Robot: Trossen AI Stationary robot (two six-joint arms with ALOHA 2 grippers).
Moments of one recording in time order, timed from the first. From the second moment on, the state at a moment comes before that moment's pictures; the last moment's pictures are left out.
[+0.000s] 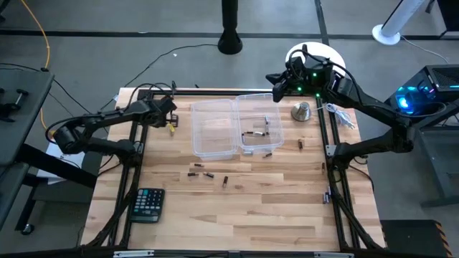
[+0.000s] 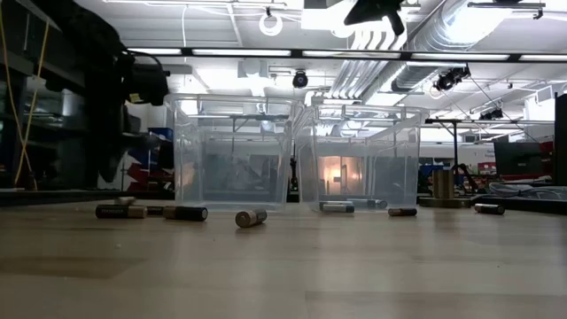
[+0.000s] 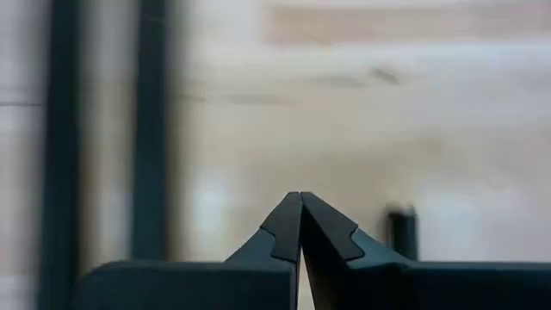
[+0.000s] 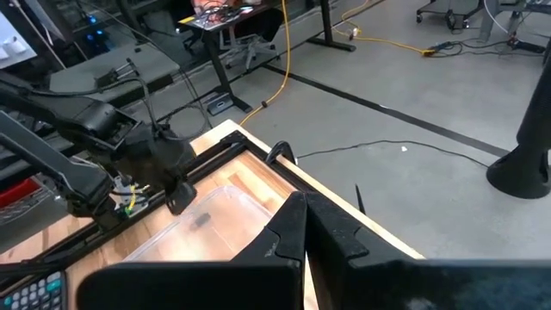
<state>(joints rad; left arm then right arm) 0.72 1.23 0.61 -0.73 -0.34 -0.76 -0.47 1.23 1.38 -0.47 0.07 0.27</state>
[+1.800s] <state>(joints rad) 0.54 1.36 0.54 0.11 -0.15 -0.62 -0.44 1.34 1.38 -0.64 -0.07 0.41</state>
